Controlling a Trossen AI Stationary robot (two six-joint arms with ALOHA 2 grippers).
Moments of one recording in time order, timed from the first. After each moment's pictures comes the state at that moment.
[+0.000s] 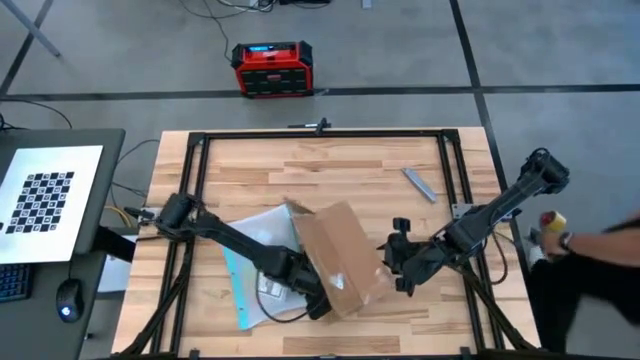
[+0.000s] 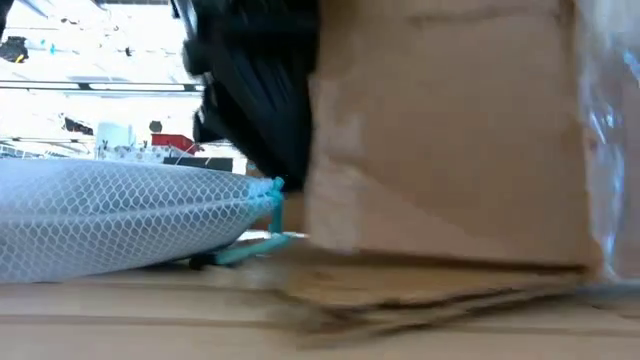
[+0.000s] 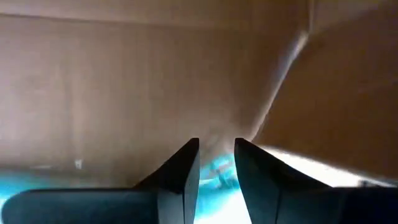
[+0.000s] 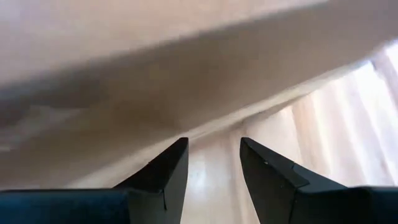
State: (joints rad) left arm -0.41 1.98 1.41 -0.48 -0.09 -0.86; right arm 0.59 1.31 0.91 -0.56 0.50 0.40
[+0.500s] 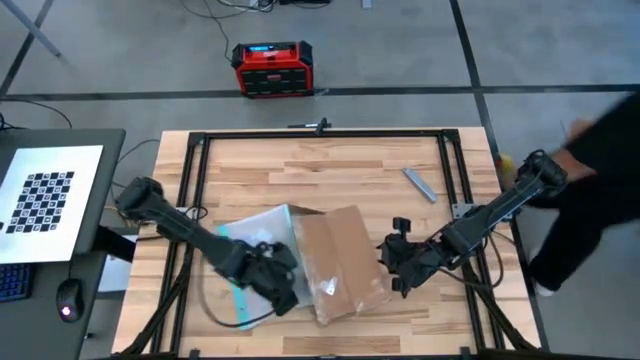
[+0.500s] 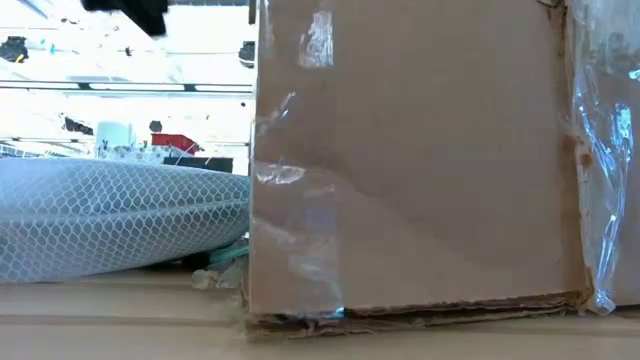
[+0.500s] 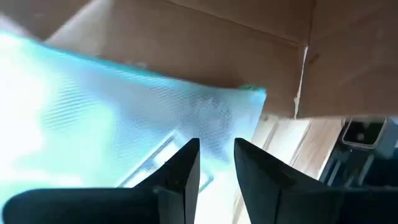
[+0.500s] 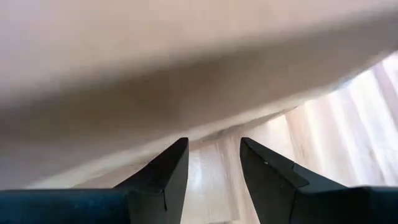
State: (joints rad) left arm -0.57 1.65 1.41 -0.92 -0.30 -1.07; right arm 0.60 1.35 0.99 -0.65 0.52 0.47
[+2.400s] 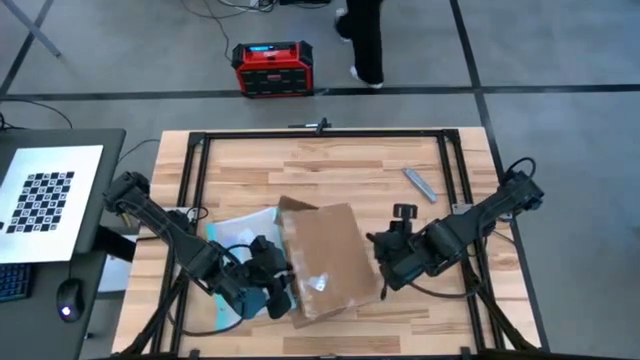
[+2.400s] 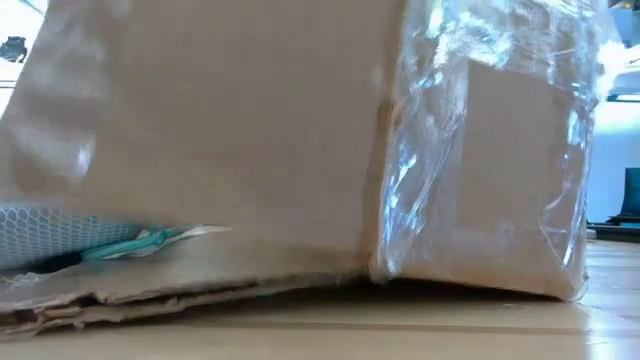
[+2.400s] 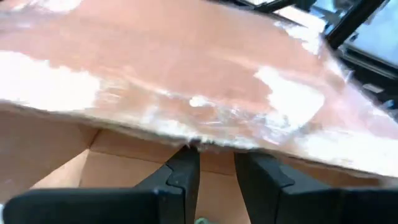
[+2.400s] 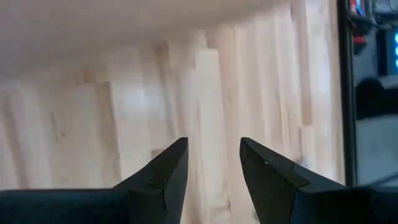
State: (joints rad) left arm -0.67 1.56 1.41 -0.69 -0.70 -0.90; right arm 0.53 1.65 1.68 -1.50 0.49 0.54
